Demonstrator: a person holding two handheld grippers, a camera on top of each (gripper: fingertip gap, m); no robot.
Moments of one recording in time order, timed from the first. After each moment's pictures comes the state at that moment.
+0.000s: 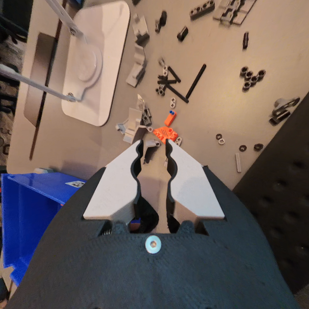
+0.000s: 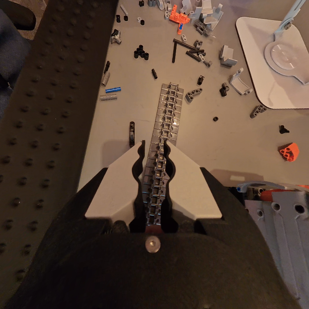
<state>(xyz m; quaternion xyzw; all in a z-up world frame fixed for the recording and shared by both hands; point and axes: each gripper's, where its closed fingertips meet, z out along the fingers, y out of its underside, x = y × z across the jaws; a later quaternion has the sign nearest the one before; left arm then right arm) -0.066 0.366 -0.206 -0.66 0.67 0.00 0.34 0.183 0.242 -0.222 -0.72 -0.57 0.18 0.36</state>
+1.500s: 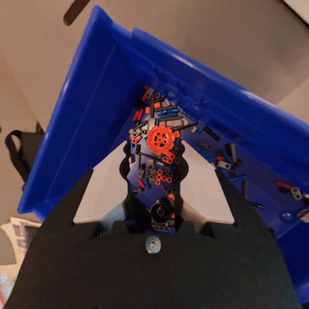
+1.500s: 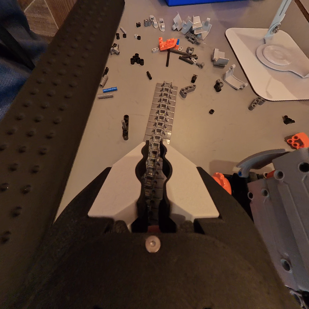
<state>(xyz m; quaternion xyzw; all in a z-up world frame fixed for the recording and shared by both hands) -0.228 0.608 -0.220 -0.85 0.46 0.03 0.25 0.202 0.249 -0.230 -0.70 -0.54 0.25 0.39</state>
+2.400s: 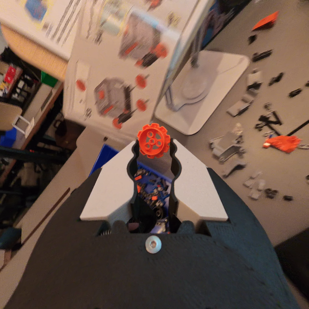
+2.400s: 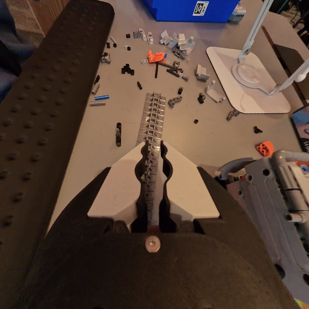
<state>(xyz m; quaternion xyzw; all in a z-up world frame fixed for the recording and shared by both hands) -0.113 0.469 -0.072 -0.70 0.53 0.02 0.48 0.203 0.255 -0.212 -0.69 -0.53 0.21 0.43</state>
